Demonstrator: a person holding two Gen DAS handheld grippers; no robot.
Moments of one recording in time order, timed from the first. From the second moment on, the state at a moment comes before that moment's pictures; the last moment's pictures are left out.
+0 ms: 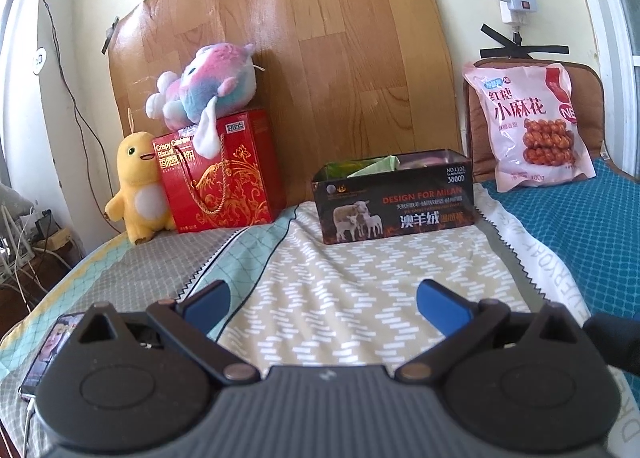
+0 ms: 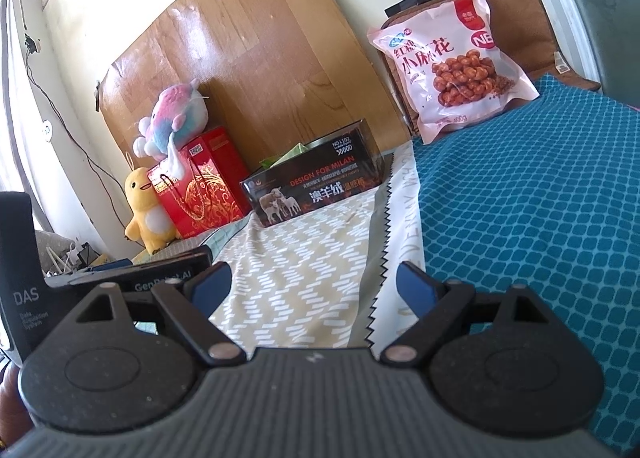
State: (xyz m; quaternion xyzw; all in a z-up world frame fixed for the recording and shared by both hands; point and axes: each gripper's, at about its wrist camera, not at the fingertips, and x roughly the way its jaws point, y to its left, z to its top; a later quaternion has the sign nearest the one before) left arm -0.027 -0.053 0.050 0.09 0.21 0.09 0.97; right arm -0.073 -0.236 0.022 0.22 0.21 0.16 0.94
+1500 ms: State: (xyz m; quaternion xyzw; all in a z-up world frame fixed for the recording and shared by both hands) left arm -0.026 -0.057 0.044 0.10 0.22 0.10 0.97; right arm -0.075 -0.241 0.018 0.23 0.21 0.15 0.94
